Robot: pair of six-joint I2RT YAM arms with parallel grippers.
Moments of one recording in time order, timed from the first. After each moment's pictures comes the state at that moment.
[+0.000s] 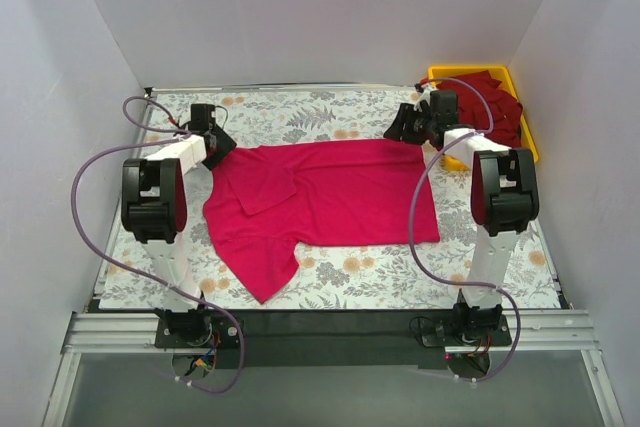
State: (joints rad) left arm -0.02 1.95 1.32 -0.26 -0.15 -0.78; right arm 0.13 2.01 1.38 0.00 -0.43 0.30
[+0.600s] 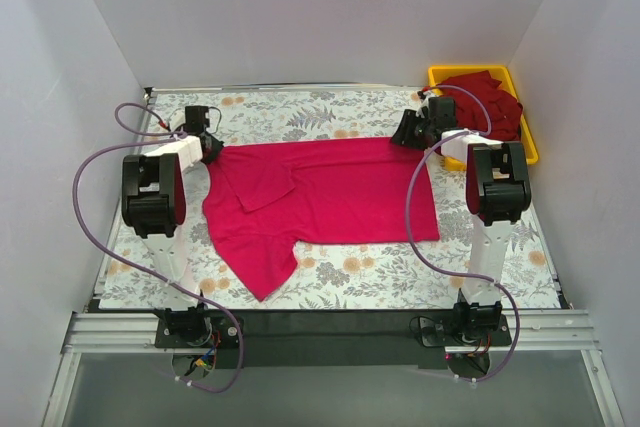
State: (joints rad) left arm 0.02 2.05 1.35 -0.19 -0.25 -0.83; right arm 0.10 2.14 1.42 0.01 -0.33 0.30
